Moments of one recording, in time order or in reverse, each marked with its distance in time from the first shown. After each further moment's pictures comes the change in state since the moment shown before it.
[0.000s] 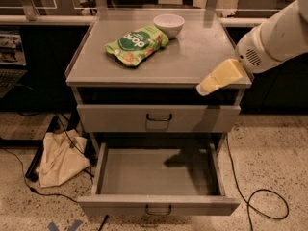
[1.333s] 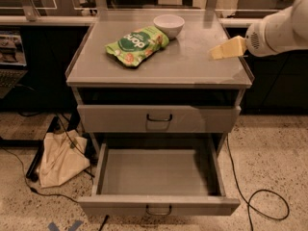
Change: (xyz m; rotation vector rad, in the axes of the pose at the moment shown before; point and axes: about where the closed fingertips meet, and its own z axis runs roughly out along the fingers) arm -0.020 -0.114 0.021 0.284 -0.192 0.314
